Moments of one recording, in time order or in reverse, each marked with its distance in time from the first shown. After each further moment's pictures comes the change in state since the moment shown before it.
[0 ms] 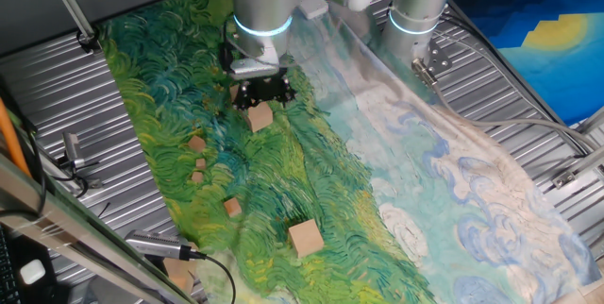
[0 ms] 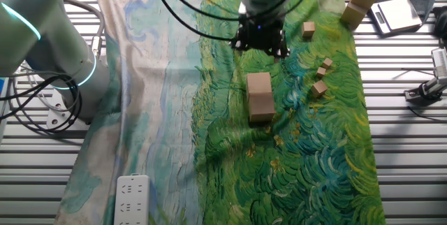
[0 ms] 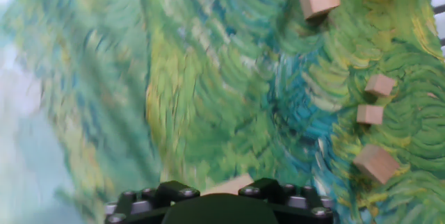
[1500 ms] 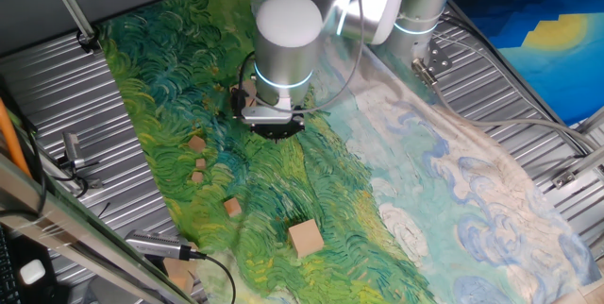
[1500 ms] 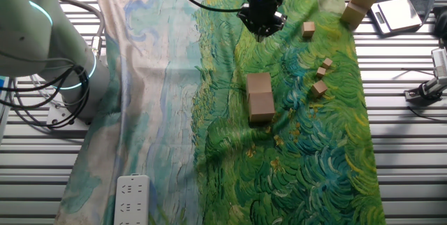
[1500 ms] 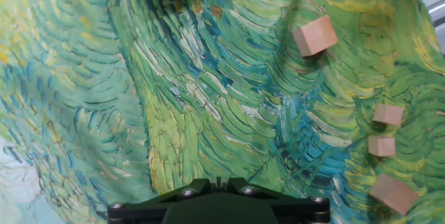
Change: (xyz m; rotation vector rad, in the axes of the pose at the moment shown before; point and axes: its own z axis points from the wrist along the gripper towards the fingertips) arm -0.055 0.013 0.013 0.021 0.065 0.121
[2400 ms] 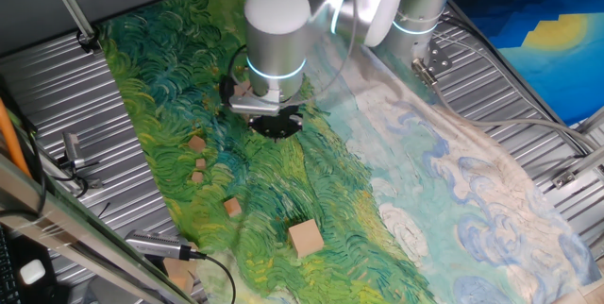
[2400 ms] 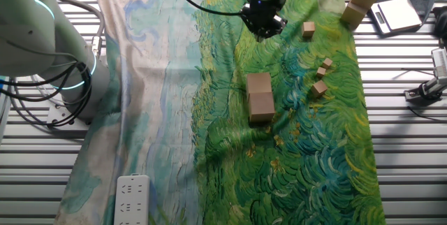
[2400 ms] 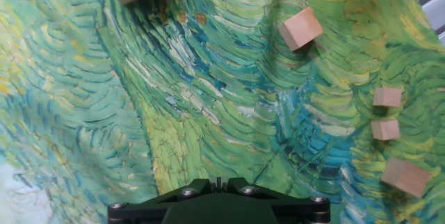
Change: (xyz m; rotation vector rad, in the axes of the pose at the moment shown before) arm 0.001 0.002 -0.002 -0.077 -0.046 0.125
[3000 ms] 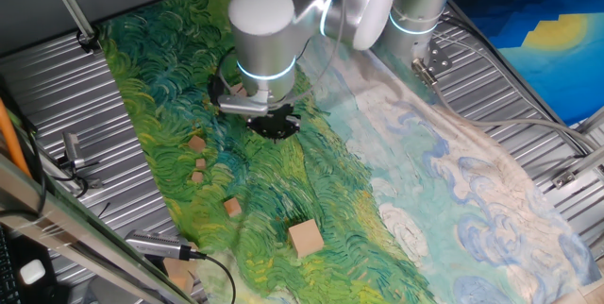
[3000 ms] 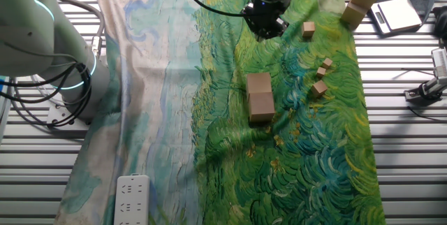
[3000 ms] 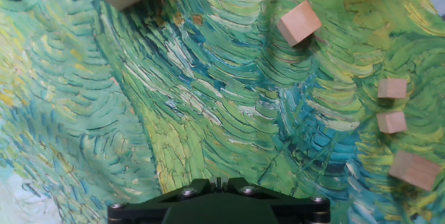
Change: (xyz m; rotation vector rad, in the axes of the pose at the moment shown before) arm 0.000 -0.002 0.000 -0.040 -0.017 0.045
